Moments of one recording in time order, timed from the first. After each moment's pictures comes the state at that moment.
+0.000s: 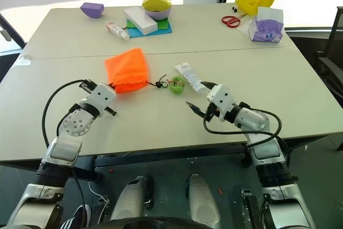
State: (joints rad) left arm -0.28 0.47 -0.04 0.07 0.27 0.05 -0.26; right arm -0.34 -0.49 0.05 0.08 0.07 -0.02 0.67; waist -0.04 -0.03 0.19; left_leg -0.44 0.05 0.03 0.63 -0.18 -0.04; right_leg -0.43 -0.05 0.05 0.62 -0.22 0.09
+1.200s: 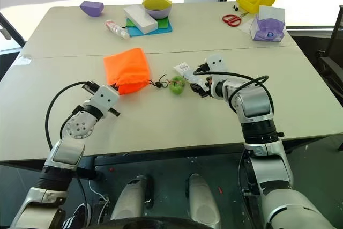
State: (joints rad) left arm -0.25 0.44 -0.05 0.02 0.28 0.05 -0.24; right arm -0.74 -0.41 0.06 0.08 0.20 1.08 0.42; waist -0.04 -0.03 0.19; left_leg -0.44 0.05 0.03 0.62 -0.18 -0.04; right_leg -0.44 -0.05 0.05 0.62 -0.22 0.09
